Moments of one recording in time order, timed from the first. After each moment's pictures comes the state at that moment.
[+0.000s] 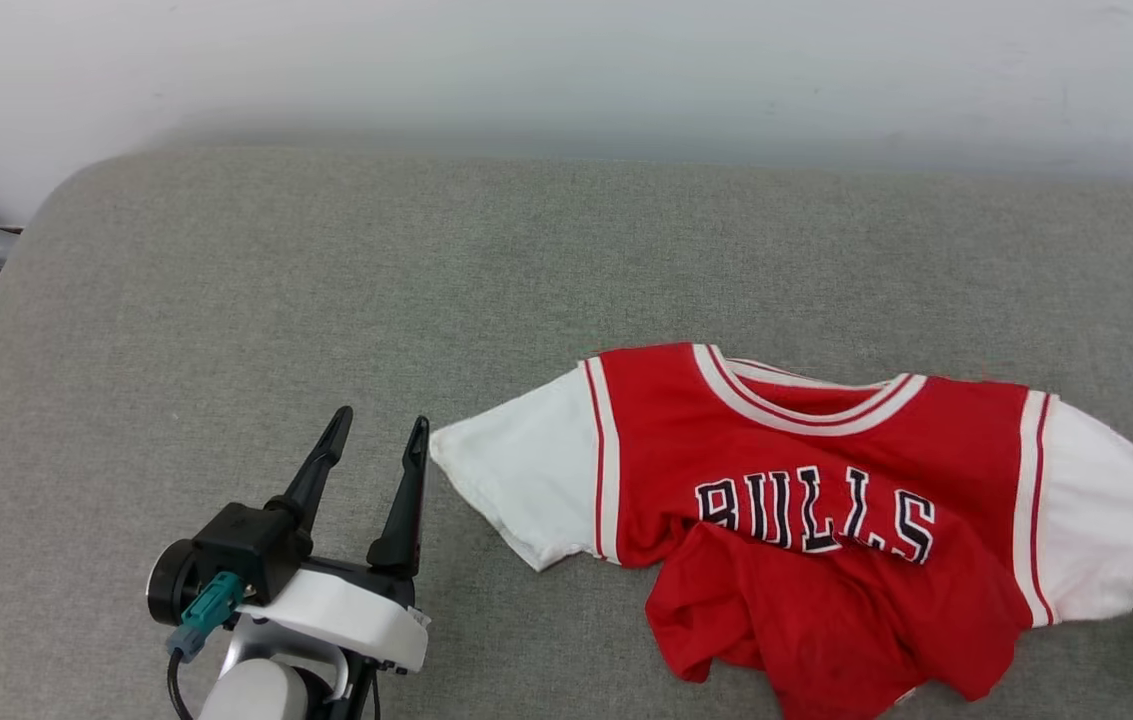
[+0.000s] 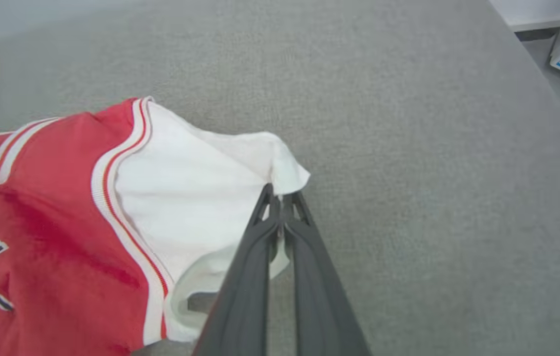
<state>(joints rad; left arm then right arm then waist) -0.13 0.15 -0.19 0.14 -0.28 -0.10 -0.26 -0.17 -0.29 -0.35 0.19 0.34 0.13 0.55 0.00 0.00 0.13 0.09</state>
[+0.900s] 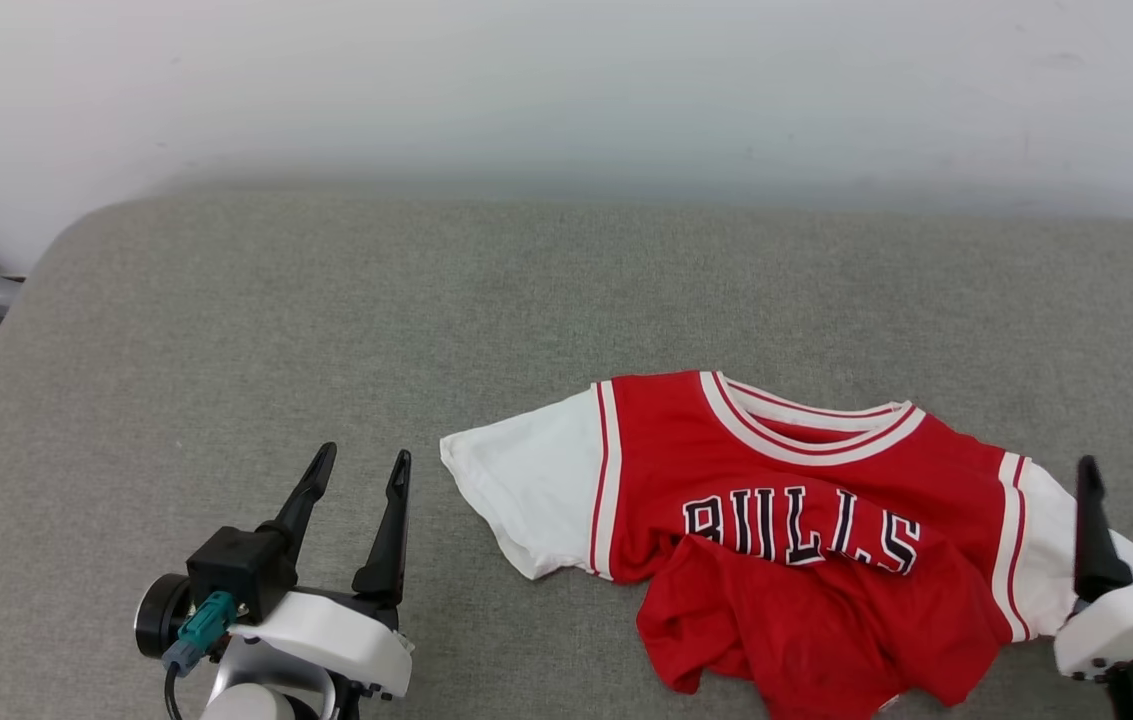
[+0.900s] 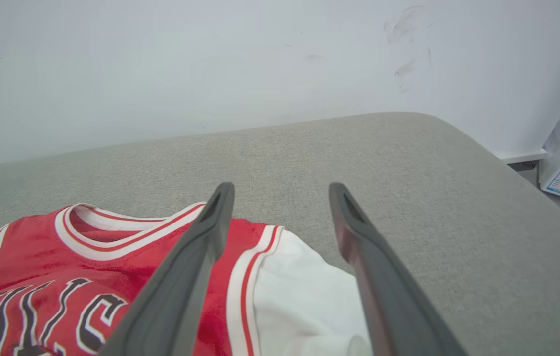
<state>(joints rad) -0.11 0.16 -0.18 0.18 -0.28 -0.08 -0.26 -0.09 -0.09 -0.31 0.19 0.15 0.13 -0.06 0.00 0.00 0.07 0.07</state>
